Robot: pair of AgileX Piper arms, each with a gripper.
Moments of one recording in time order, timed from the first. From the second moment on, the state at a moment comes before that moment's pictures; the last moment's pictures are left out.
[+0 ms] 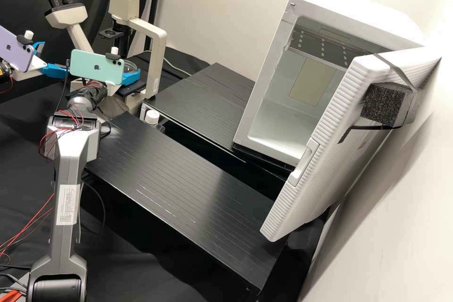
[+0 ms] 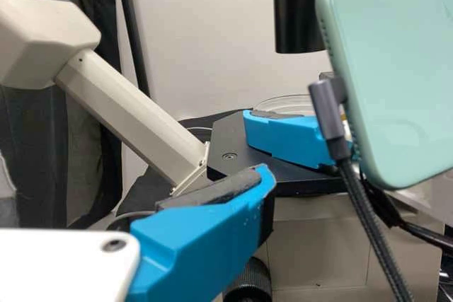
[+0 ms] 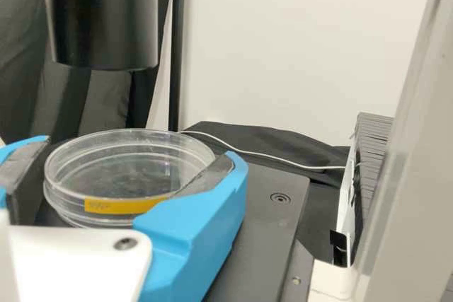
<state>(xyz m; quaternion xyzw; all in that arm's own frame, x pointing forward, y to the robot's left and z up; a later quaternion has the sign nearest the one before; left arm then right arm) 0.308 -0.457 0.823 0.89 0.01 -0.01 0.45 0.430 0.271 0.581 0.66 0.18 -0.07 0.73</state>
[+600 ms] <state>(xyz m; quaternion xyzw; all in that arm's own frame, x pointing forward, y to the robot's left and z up) 0.308 -0.457 0.823 0.89 0.01 -0.01 0.45 0.422 0.264 0.589 0.66 0.18 -0.06 0.73</state>
